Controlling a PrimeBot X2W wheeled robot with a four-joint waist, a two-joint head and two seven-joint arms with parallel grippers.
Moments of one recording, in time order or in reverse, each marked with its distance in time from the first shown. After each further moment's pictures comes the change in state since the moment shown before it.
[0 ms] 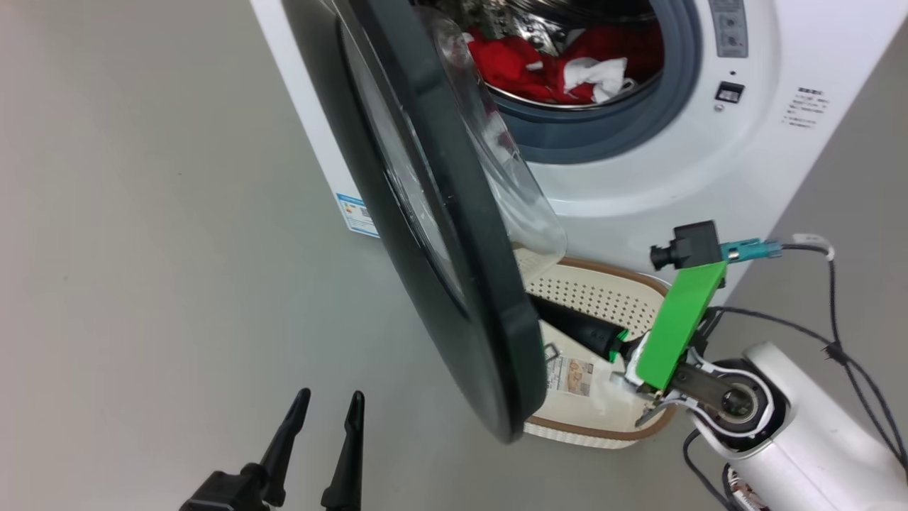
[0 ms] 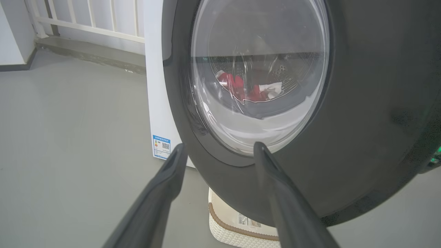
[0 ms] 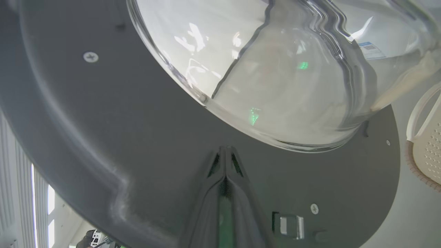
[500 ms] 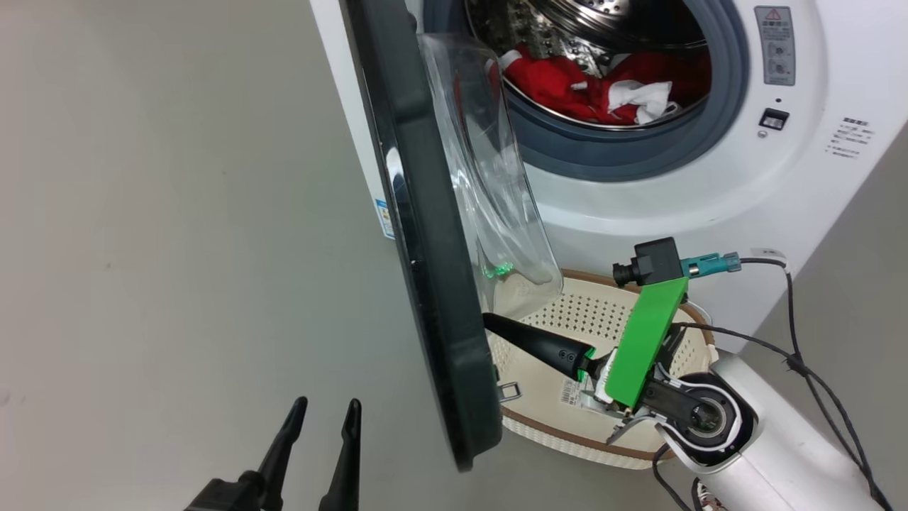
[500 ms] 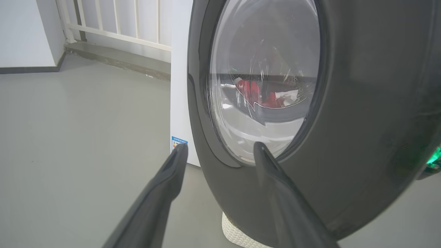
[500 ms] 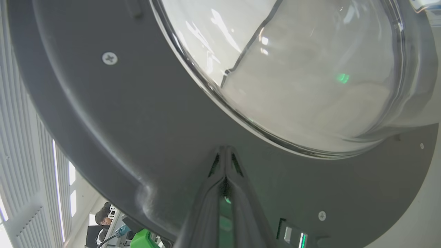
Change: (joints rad) left arm 0.019 0.000 0.006 -0.001 0.003 0.004 0.000; right arm 0.025 0.076 0.003 0.005 -0.017 0.000 0.039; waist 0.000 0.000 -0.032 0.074
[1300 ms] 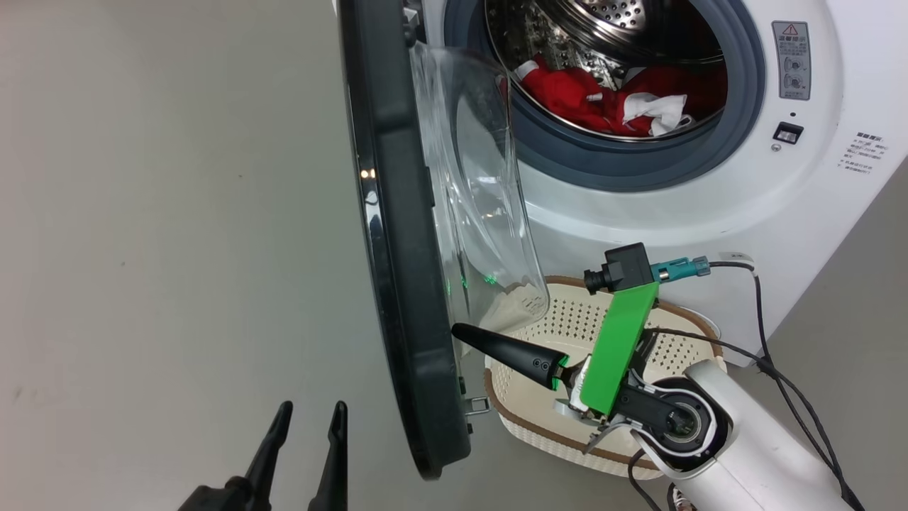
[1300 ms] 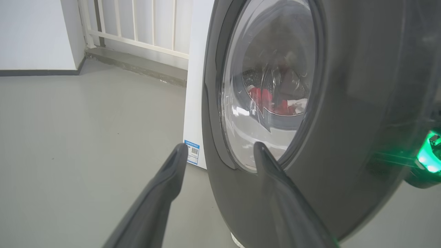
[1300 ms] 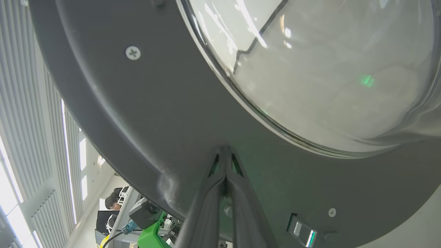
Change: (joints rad) left arm 0.020 0.000 0.025 -0.019 0.000 0.019 0.000; right arm 0.000 0.062 0.003 0.012 -0.012 0.000 0.026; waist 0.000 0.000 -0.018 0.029
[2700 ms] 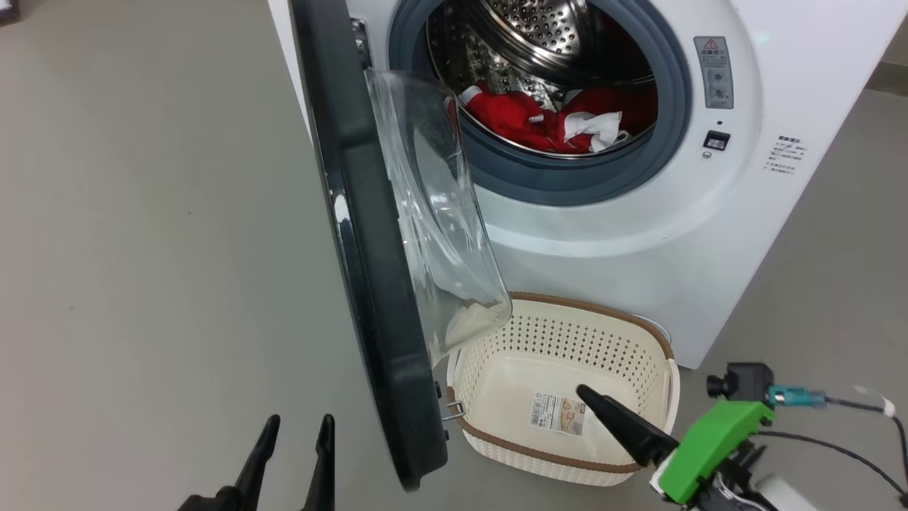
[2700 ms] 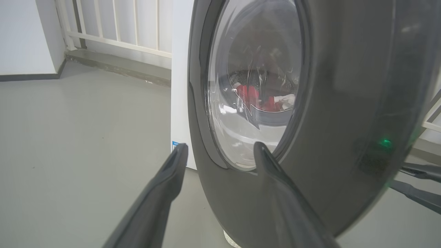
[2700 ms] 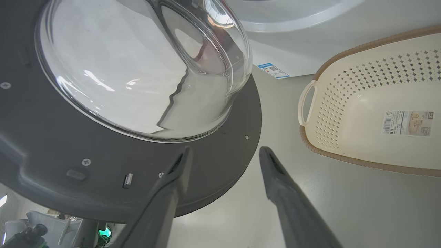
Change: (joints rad) left arm 0.019 0.001 0.036 0.032 0.026 -0.021 0.000; right arm 0.230 -0.166 0.026 0.103 -0.120 0.000 -0.394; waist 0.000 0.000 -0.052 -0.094
